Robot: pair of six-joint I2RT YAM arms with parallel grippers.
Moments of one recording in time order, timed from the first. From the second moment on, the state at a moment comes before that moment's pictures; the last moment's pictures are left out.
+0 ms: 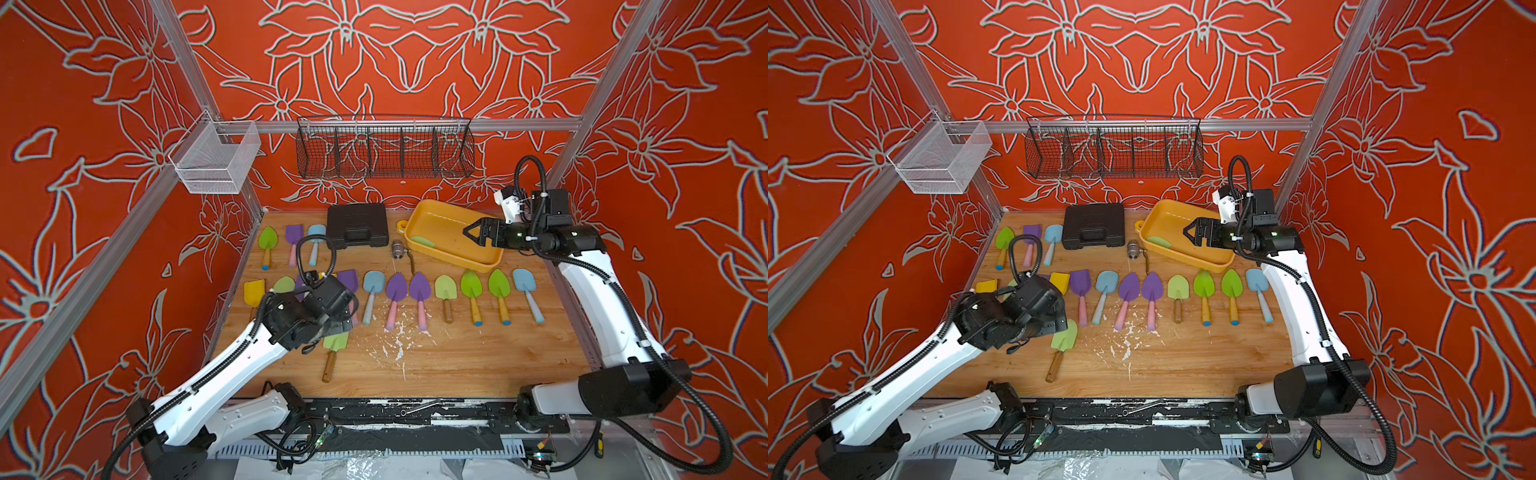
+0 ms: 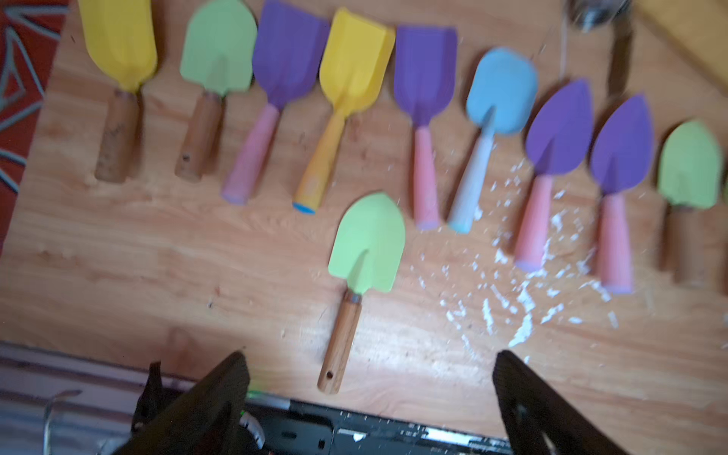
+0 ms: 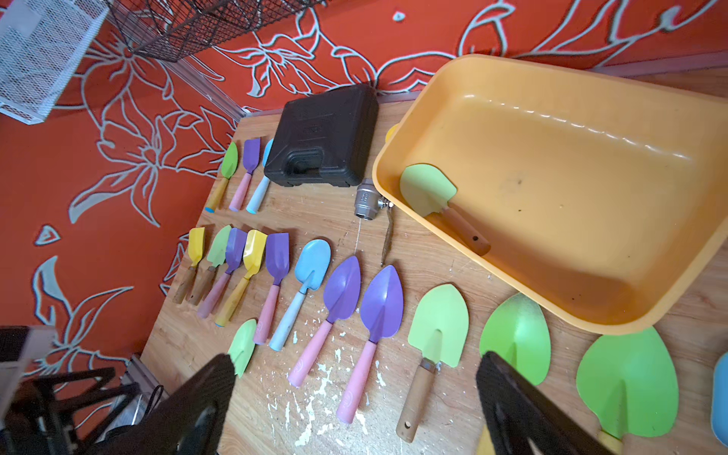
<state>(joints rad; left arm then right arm) -0.66 1.01 1.17 -1.28 -0.38 -0.89 0.09 1.38 1.52 -0.85 -0.48 0.22</state>
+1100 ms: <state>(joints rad) 0.00 1.07 0.29 0.26 -0.18 -0.12 0.08 1.19 0.31 0.43 0.18 0.00</state>
